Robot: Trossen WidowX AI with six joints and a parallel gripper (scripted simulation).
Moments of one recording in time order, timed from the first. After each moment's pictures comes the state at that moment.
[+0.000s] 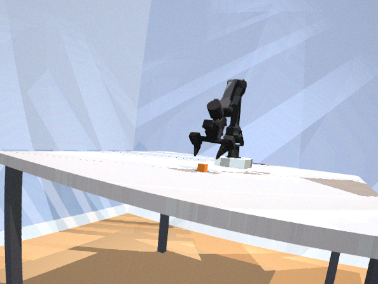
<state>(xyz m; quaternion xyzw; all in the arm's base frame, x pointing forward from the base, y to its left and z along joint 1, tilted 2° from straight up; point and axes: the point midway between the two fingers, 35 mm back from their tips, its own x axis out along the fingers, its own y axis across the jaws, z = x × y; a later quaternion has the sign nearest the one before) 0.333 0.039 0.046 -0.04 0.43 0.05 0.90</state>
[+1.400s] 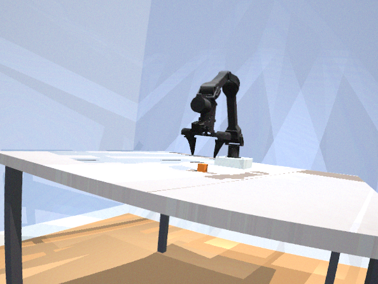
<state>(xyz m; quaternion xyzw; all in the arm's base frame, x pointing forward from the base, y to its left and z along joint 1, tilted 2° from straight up) 0.366 0.040 0.060 -0.05 0.69 0.03 0.72</state>
